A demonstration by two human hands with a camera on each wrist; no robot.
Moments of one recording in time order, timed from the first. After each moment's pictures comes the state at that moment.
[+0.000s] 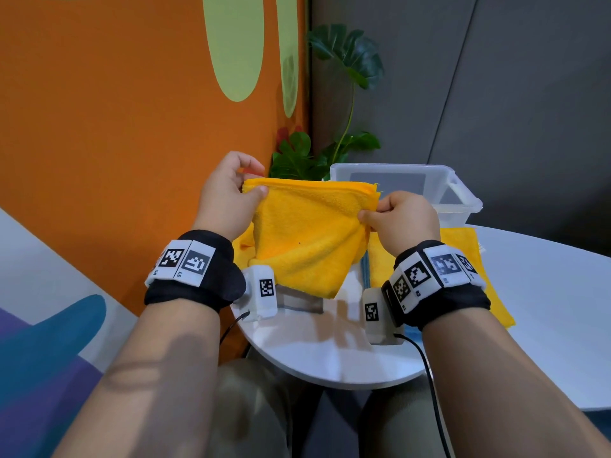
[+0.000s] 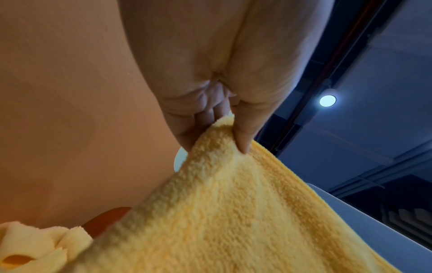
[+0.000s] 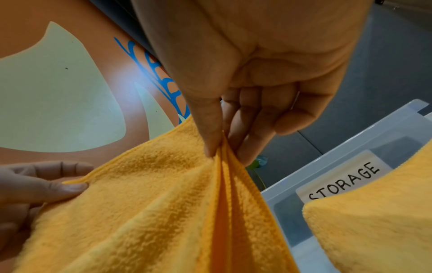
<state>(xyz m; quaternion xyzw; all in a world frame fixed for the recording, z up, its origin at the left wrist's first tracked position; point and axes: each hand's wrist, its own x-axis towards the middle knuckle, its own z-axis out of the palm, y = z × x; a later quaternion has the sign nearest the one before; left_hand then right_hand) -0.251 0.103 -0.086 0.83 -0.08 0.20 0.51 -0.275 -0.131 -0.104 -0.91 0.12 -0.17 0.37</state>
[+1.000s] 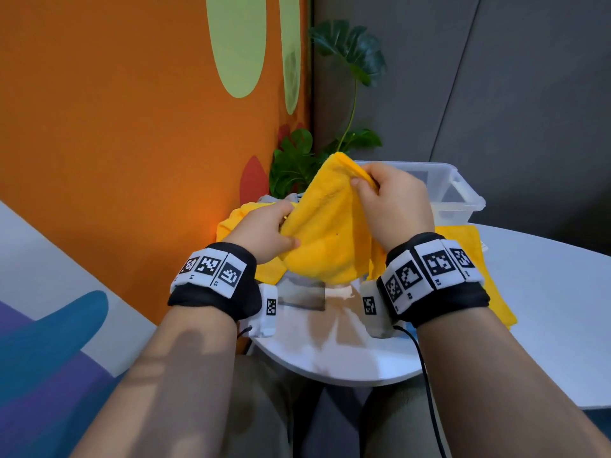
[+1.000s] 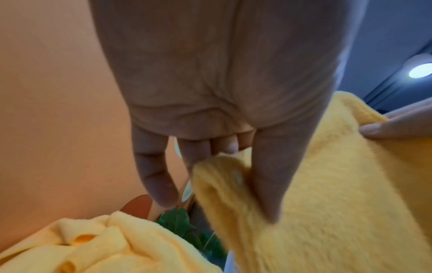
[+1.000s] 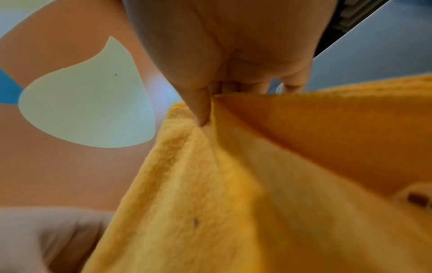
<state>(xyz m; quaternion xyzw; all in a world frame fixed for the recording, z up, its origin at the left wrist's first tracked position) -0.252 0.084 -0.115 0.95 -0.17 -0.01 0.28 -0.286 -0.109 -0.080 -0.91 -0.02 -0.26 0.31</state>
